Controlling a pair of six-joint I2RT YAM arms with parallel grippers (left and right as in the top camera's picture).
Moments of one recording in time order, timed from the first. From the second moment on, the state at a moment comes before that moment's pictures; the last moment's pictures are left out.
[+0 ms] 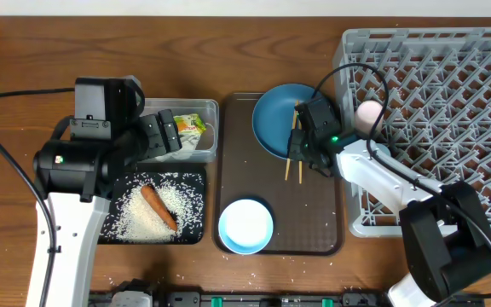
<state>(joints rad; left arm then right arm) -0.08 1.22 1.35 -1.10 0.08 -0.33 0.47 1.78 1.04 -0.37 0.01 0.63</state>
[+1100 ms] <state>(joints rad) -0.08 1.22 1.35 -1.10 0.07 -0.33 0.11 1.40 1.23 -0.68 0.15 -0.05</state>
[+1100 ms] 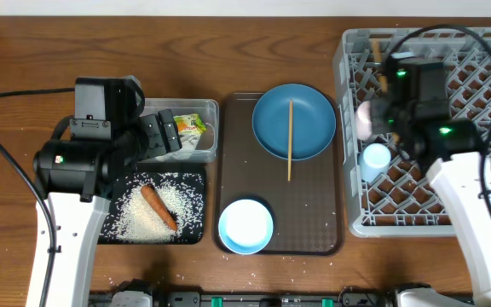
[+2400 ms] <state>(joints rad) -0.08 1.22 1.35 -1.10 0.07 -0.33 0.01 1.55 1.23 -0.72 -0.37 0.14</state>
